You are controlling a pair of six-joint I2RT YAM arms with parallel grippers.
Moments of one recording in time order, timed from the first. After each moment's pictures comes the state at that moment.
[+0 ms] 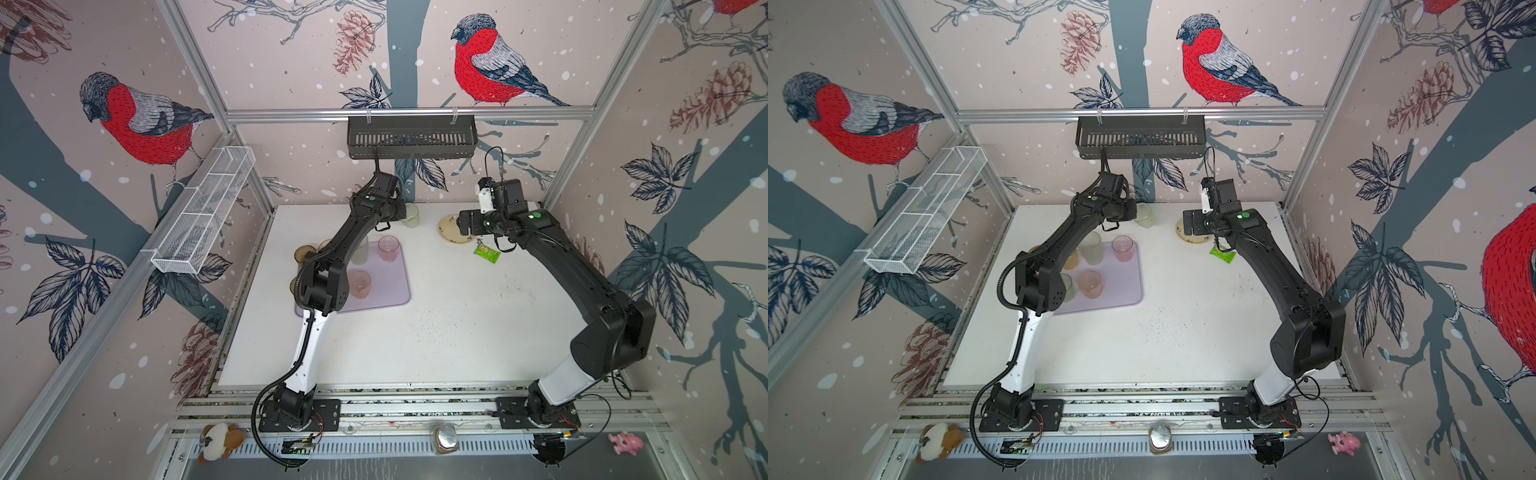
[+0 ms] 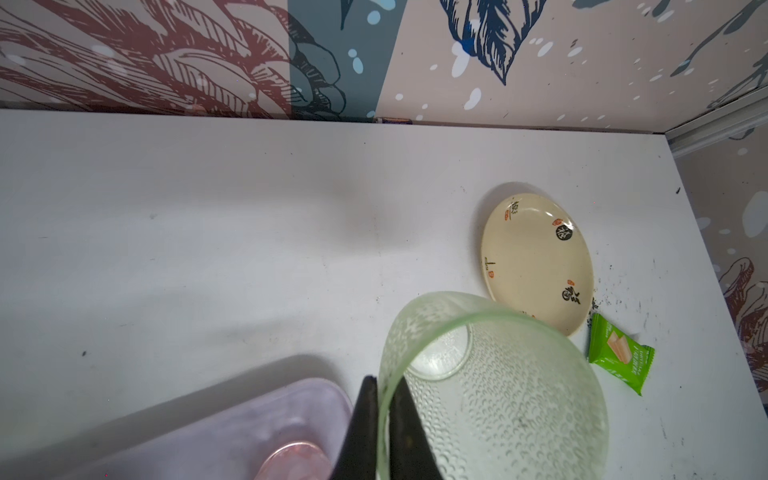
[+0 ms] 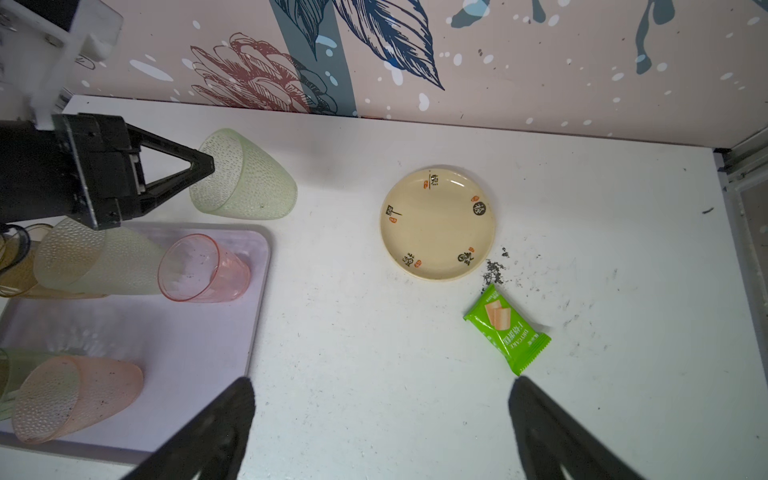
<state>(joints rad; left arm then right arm) -0.42 2.39 2.36 -0.76 0.09 -0.39 0.34 1.63 1.60 -0.69 -0.02 0.14</state>
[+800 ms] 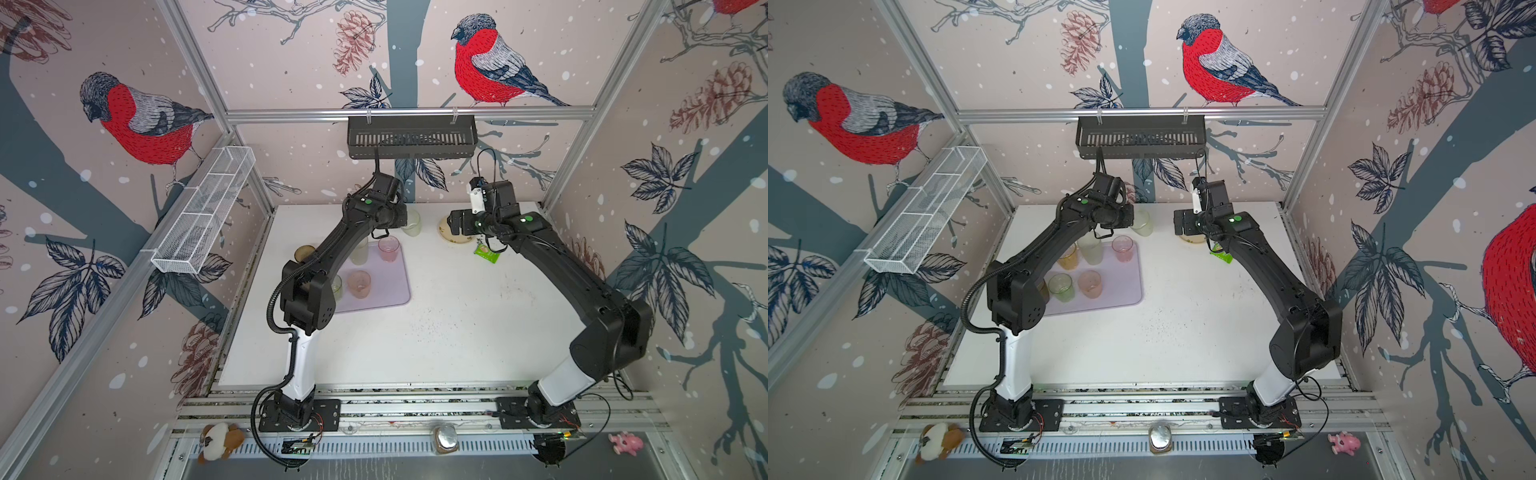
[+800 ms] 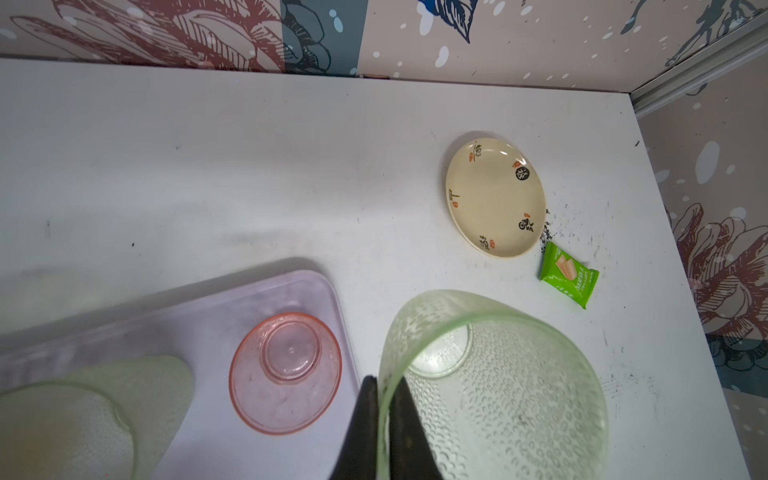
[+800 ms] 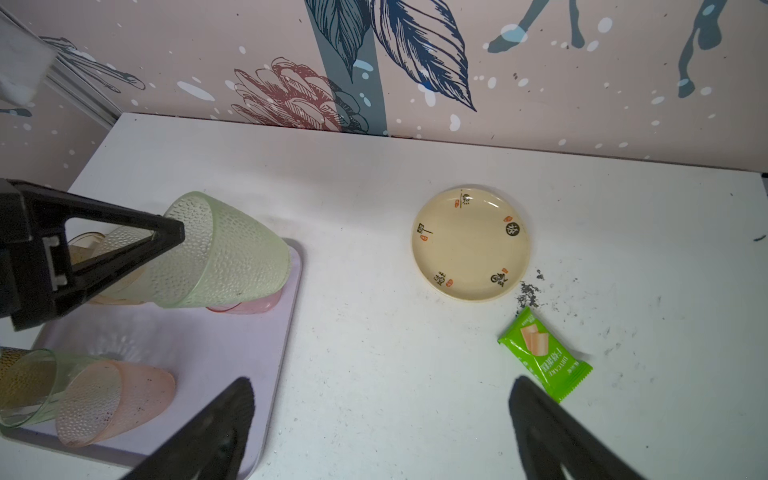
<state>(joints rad) -0.49 2.09 2.07 -0.82 0.07 -0.41 0.40 1.62 1.57 -0.61 -0.02 0.18</state>
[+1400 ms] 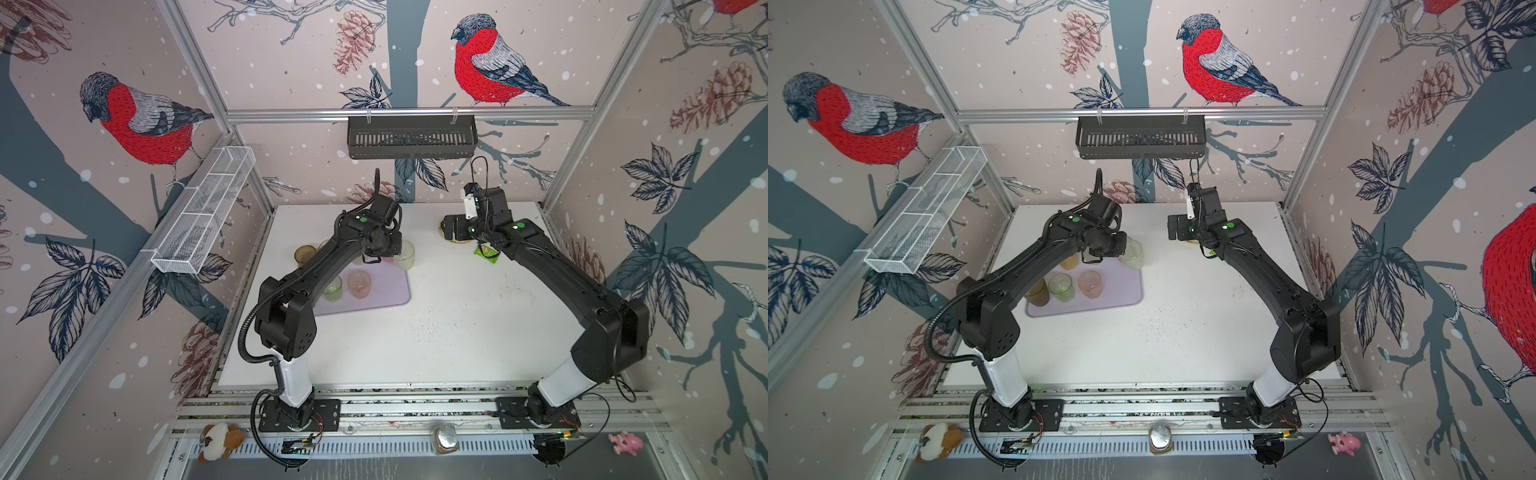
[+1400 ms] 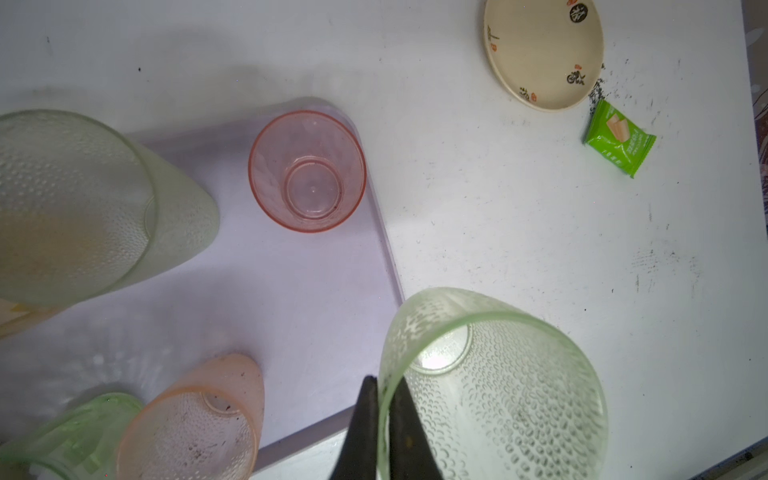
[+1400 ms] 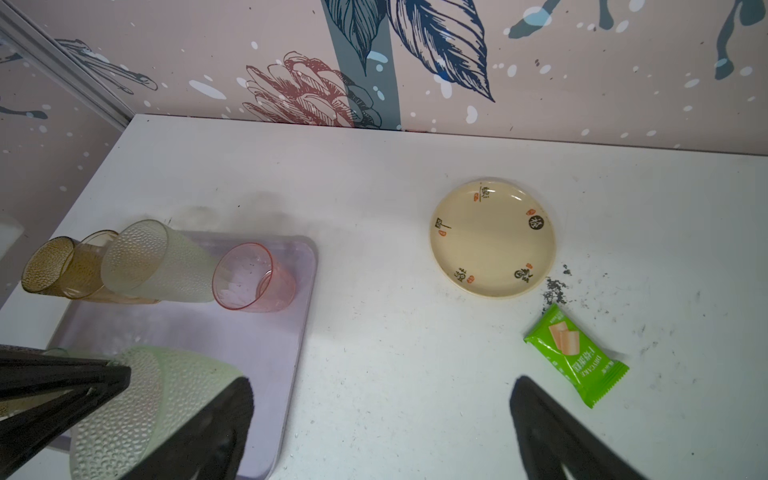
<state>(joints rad) -0.54 1.83 1.70 -0.91 0.05 -0.42 0.45 1.61 1.49 -0.54 0.00 0.22</state>
